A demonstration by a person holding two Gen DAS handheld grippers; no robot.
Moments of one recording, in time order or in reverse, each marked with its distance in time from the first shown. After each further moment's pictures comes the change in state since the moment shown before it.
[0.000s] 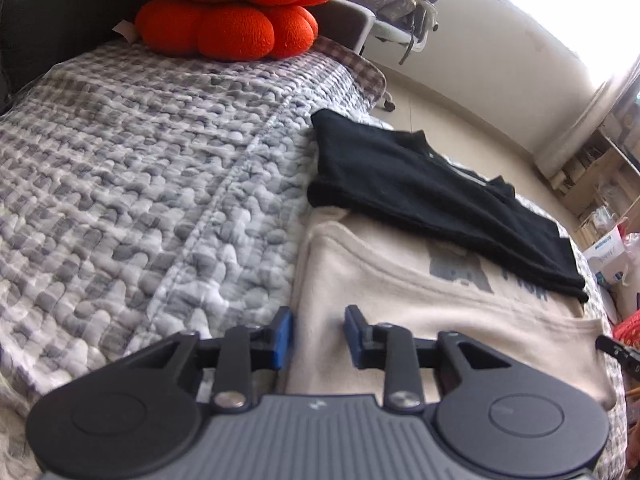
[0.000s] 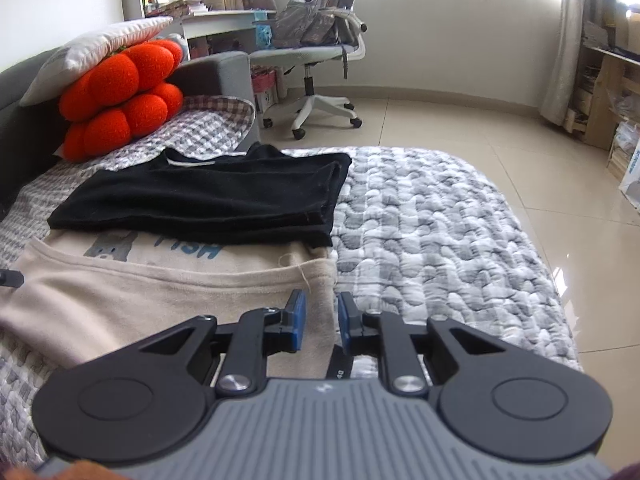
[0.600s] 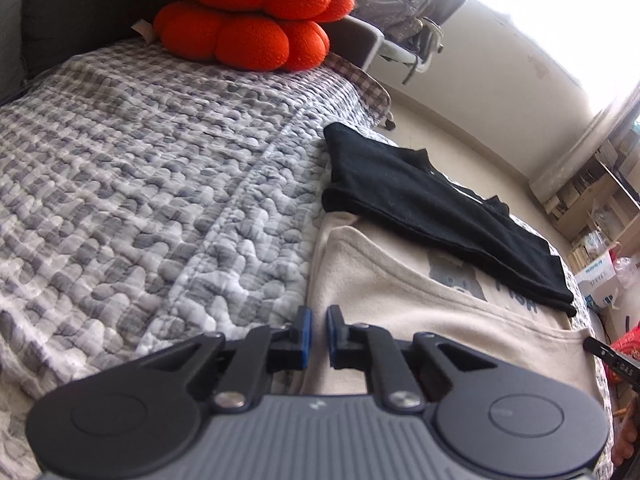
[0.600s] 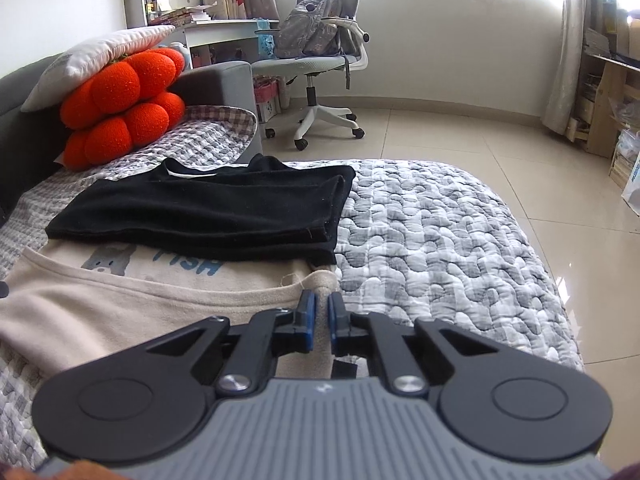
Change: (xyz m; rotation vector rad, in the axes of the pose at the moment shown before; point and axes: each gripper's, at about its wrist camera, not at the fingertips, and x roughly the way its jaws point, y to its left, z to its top) left arm -0.014 0.014 -0.011 -0.058 -0.035 -0.032; right arm 0.004 0.000 0.003 0.002 -0.038 0.002
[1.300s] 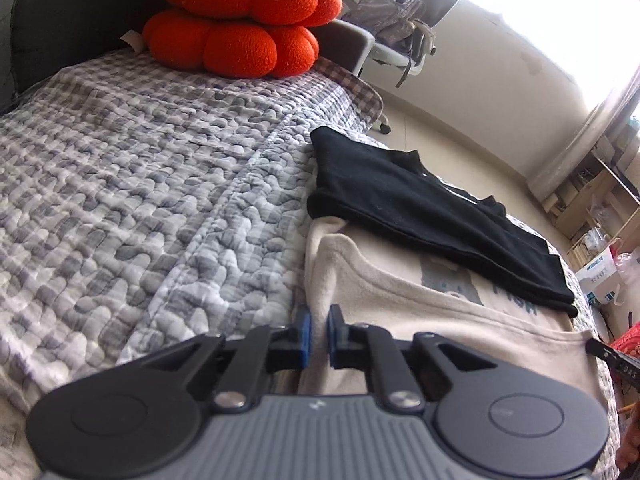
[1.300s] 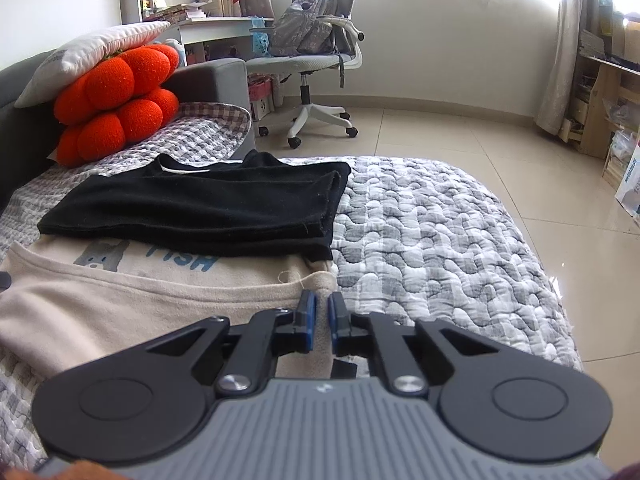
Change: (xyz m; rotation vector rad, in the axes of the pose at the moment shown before) left arm 0.002 -0.010 -0.003 0.031 -0.035 0.006; right arm -0.002 0.003 -0.003 -0.005 -0.014 -0.019
